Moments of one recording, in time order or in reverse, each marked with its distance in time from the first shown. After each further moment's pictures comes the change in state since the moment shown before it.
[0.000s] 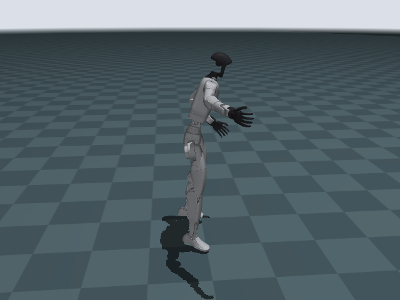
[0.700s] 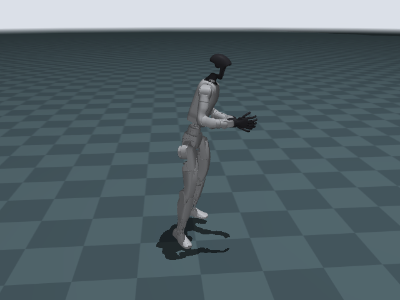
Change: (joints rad) left arm -0.452 -0.374 -0.287 -0.291 -0.192 0.009 0.142; right arm -0.174 0.746 0.885 -0.986 -0.960 -0.102 -0.317; waist 0.108 0.068 -0.062; left_leg 0.030 0.022 -0.050 -0.061 -0.077 0.153; right_leg 0.009 -0.012 -0.258 0.170 -0.252 -0.108
